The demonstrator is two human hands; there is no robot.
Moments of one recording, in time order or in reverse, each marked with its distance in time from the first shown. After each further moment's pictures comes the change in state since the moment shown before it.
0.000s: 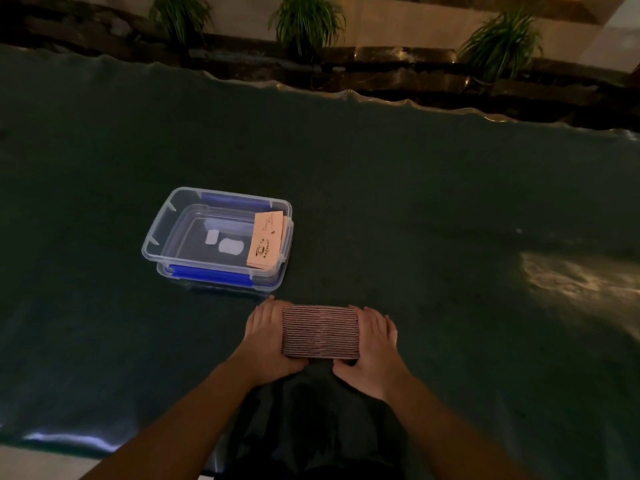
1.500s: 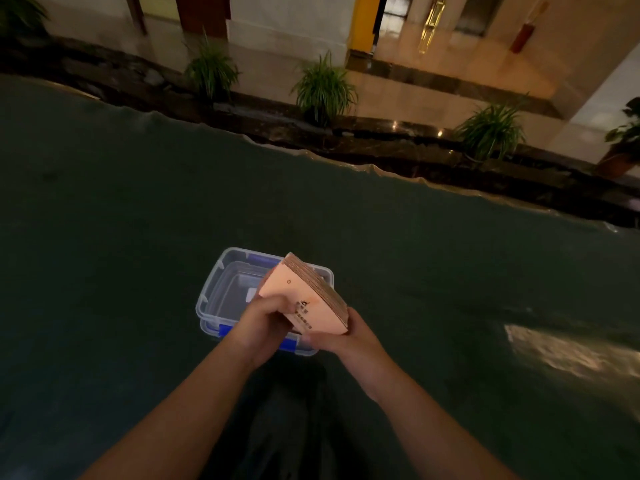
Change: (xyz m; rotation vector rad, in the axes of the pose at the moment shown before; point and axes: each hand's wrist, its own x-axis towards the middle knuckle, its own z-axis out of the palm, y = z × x) left_hand 0.019 -0.004 -0.174 -1.657 -0.009 0.097; right_hand 0.087 -0.184 -0.086 0.989 -0.138 0.324
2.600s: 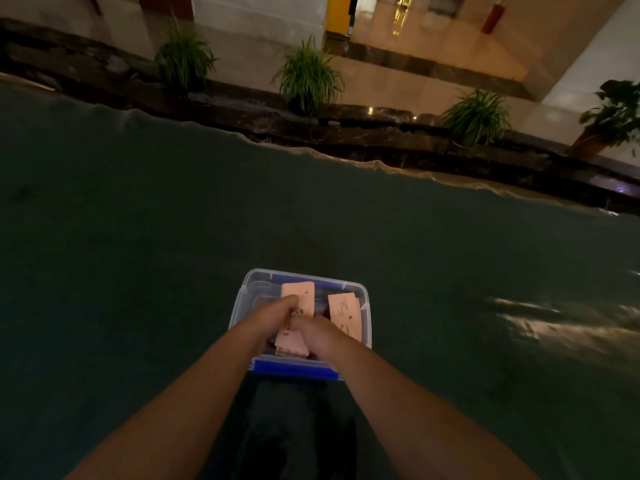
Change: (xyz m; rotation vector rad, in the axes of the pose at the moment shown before) left_hand 0.090 0.042 -0.091 0.620 0.364 -0.586; right_hand 0.139 -0.026 0.120 -0.293 0.065 0.466
